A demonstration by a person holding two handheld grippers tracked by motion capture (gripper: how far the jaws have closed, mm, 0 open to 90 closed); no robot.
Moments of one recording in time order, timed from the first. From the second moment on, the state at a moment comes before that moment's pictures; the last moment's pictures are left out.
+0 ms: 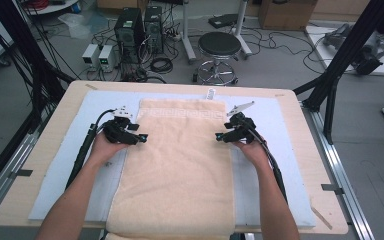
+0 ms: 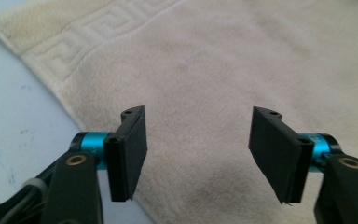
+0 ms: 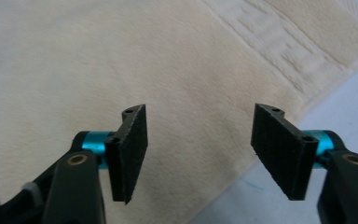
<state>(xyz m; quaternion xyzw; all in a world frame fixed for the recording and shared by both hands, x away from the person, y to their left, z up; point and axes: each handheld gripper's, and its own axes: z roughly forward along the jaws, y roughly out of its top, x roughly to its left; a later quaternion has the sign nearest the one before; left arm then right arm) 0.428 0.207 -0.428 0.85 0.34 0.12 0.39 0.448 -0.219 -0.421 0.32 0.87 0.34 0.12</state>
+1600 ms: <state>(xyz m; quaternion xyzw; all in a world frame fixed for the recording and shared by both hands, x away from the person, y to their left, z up) 0.297 0.245 -0.395 0.84 0.26 0.12 0.46 0.297 -0.244 -0.384 0.25 0.88 0.39 0.10</state>
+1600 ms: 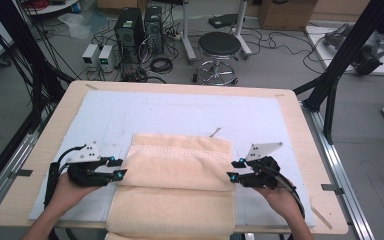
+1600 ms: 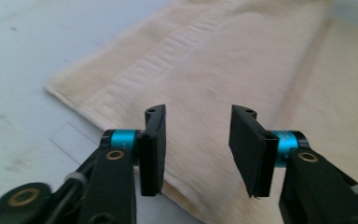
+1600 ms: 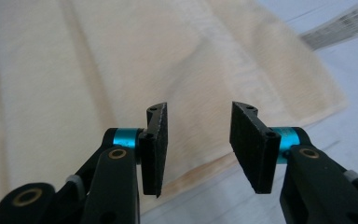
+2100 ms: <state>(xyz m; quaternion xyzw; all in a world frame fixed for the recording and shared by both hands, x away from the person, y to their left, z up) 0.371 0.222 -0.439 0.85 0.35 0.12 0.39 0.387 -0.230 -0.431 0.32 0.88 0.34 0.09</state>
